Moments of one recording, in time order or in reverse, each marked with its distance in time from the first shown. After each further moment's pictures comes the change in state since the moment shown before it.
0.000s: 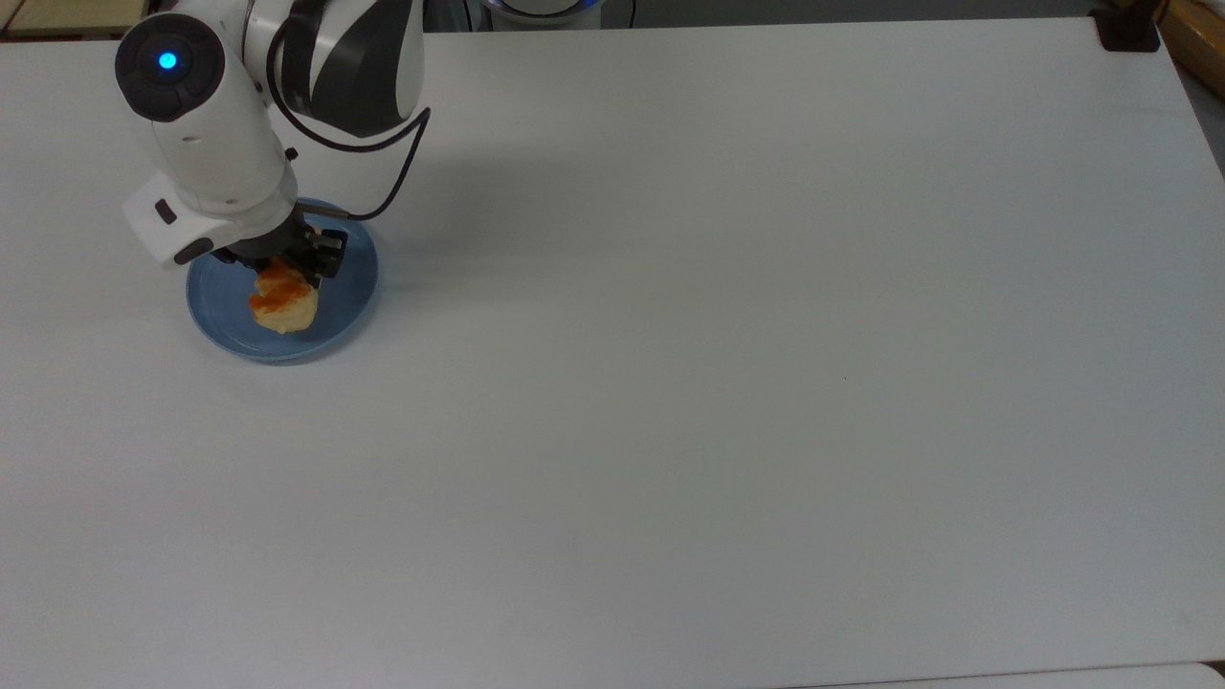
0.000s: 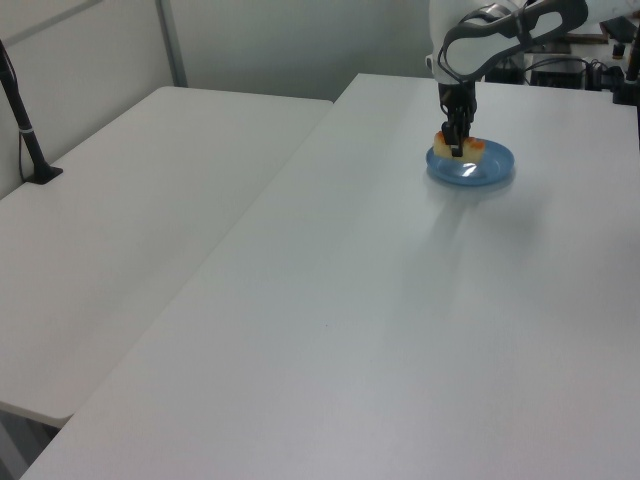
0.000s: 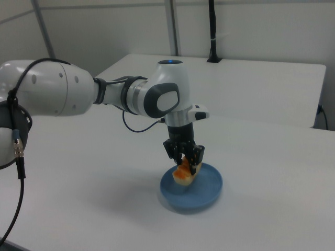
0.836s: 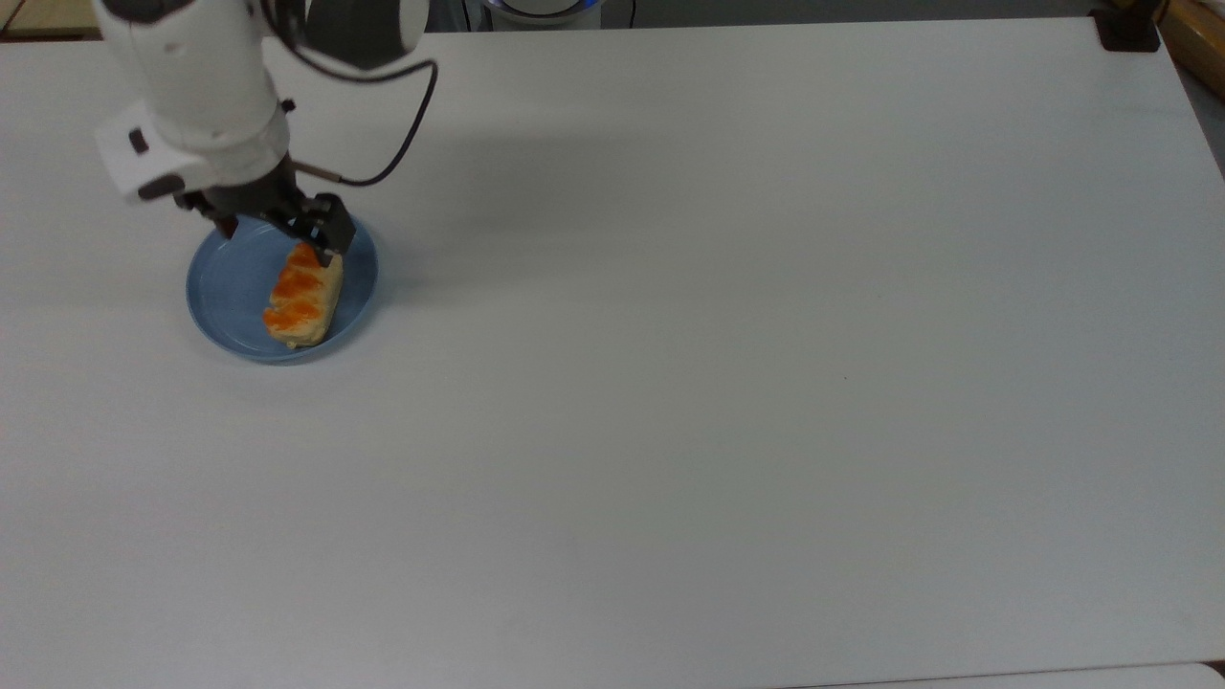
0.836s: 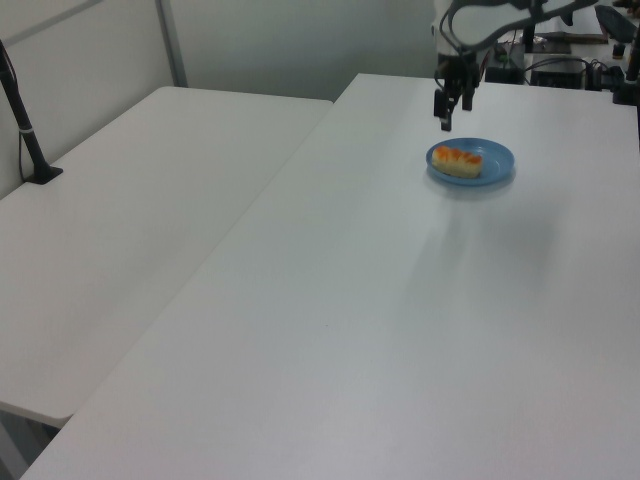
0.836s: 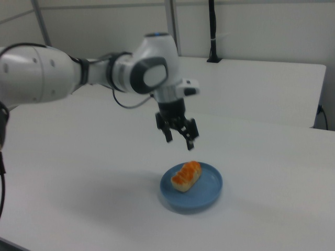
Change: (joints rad) arm 0.023 -0.113 0.009 0.023 0.002 -0.057 0.180
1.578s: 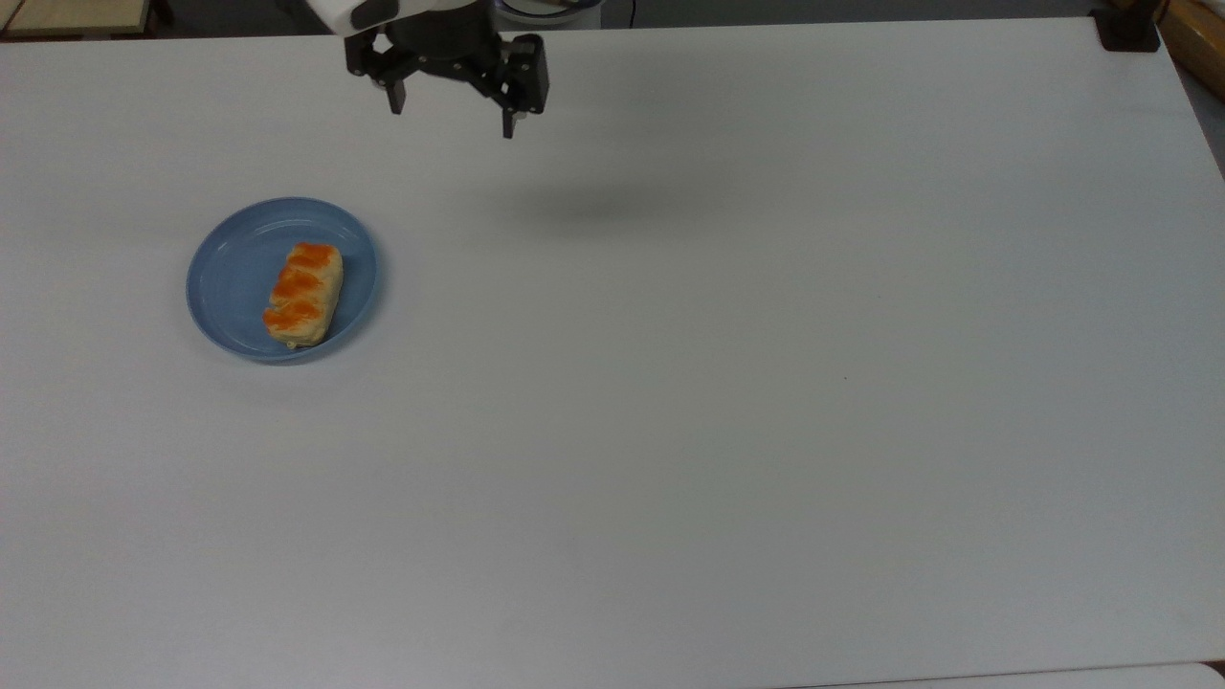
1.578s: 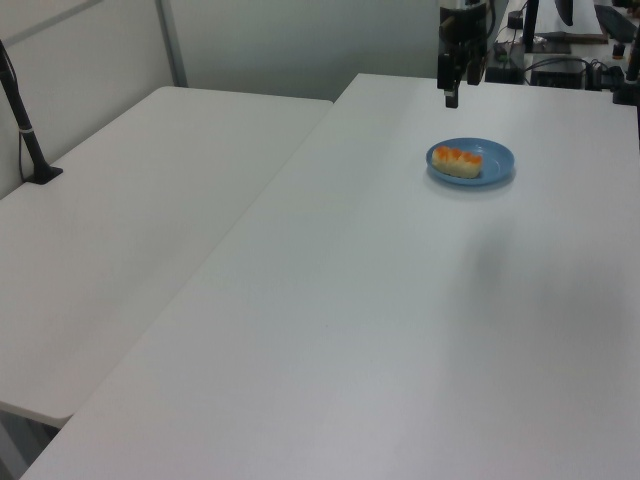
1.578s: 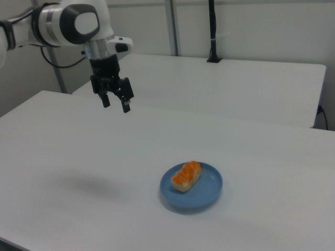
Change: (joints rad) arm 0.124 -0.240 0.156 -0.004 0.000 -0.288 0.156
